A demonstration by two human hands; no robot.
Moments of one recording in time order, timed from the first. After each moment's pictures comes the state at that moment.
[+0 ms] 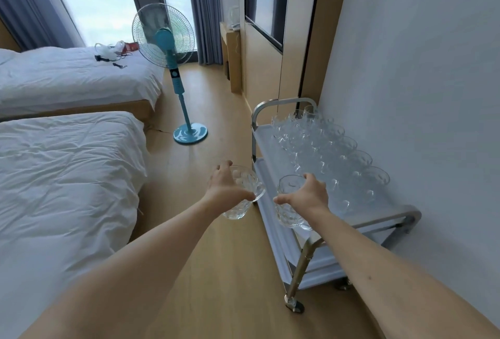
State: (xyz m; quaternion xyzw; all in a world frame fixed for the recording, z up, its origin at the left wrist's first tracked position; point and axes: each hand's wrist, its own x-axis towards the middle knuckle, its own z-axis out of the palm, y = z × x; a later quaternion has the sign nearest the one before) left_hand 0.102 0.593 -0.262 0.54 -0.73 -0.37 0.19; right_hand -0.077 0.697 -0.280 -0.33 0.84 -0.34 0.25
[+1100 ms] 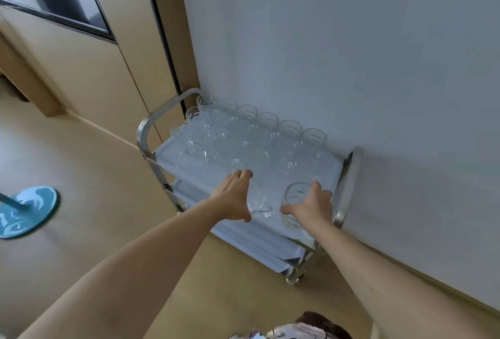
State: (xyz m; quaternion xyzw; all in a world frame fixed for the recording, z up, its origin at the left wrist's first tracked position) left_hand -0.072 0.385 -0.337 0.01 -0.97 -0.20 -0.13; right_hand -0.101 0.594 -0.354 0.10 0.92 -0.35 0.14
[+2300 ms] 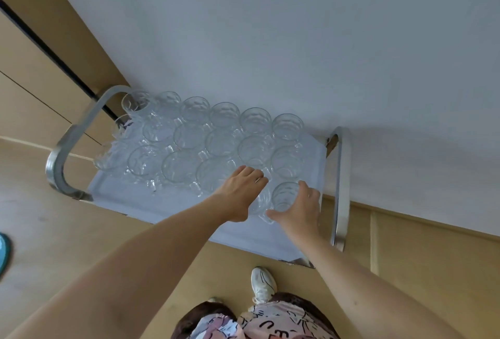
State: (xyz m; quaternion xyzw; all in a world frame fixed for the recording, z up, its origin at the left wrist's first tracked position) left_hand -0.244 0.425 -0.403 -0.34 -0.93 0.06 -0.14; right_hand -0.188 0.597 -0.449 0.18 0.91 -0.37 0.10
